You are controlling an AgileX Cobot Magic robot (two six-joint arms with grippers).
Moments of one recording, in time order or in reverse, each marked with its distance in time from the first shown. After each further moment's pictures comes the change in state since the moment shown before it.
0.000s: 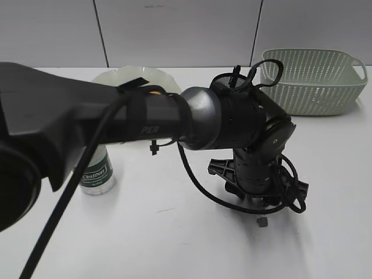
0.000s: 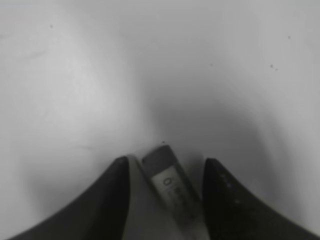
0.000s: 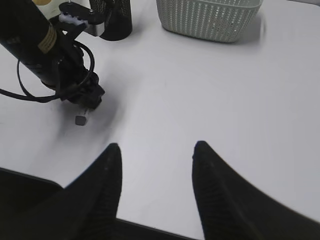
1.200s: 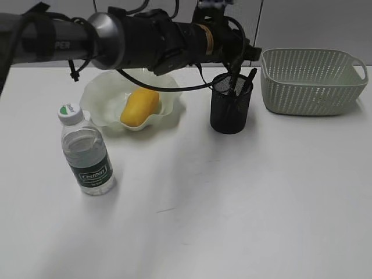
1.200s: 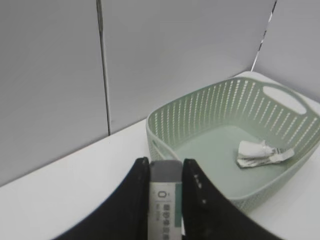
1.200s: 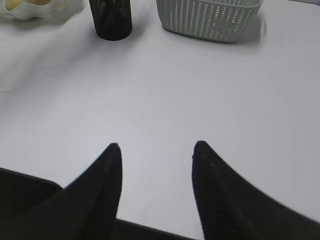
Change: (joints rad) left arm 0.339 -0.094 0.009 0.594 -0.879 -0.075; right arm 0.000 0.000 0.000 0.000 0.000 -0.001
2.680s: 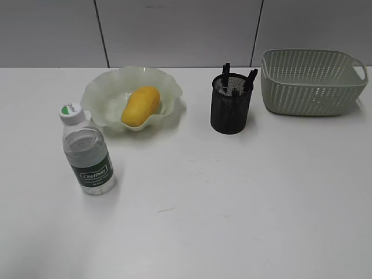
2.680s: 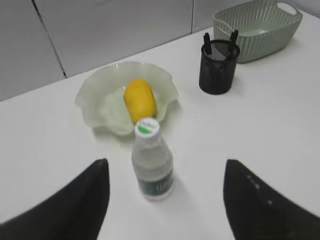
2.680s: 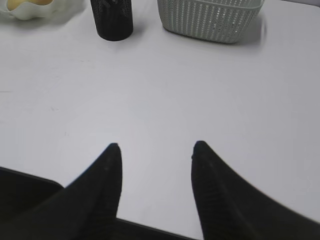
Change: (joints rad) left arm -0.114 -1.741 1.129 -0.303 0.795 0.376; right arm 0.000 0.000 0.000 0.001 0.000 -0.002
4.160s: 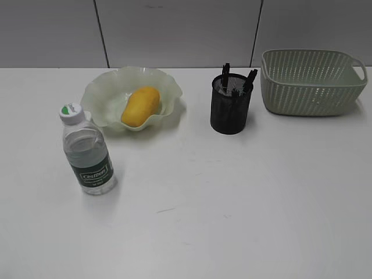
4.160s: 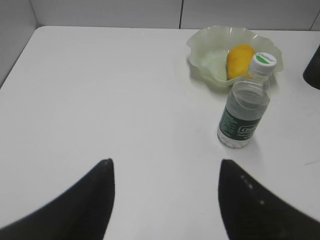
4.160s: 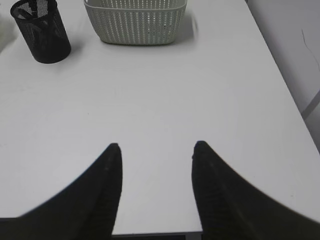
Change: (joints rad) left arm 0.609 -0.544 0.144 -0.295 0.327 0.208; right arm -0.279 -0.053 0.000 0.017 0.000 -0.001
